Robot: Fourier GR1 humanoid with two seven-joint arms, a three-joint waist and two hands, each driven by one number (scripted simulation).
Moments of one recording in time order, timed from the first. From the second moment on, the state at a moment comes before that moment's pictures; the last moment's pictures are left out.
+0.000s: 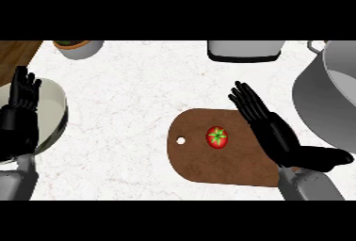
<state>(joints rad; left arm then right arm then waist) -0.15 0.41 -0.01 -1.53 0.16 0.38 -0.09 -0.21 -0.30 0.33 -1.58 -0.41 0.09 -0.20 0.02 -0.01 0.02</state>
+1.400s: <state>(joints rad) -0.20 0.37 -0.03 -1.62 0.23 0.28 0.20 -0.41 -0.56 0.29 -1.37 0.07 0.07 -0.14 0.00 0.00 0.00</state>
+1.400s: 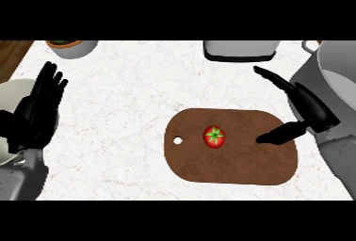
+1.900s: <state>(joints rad) -0.19 0.34 -0.03 -1.60 0.22 0.26 0.17 -0.54 -0.53 0.48 -1.48 0.17 0.30 0.30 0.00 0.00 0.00</state>
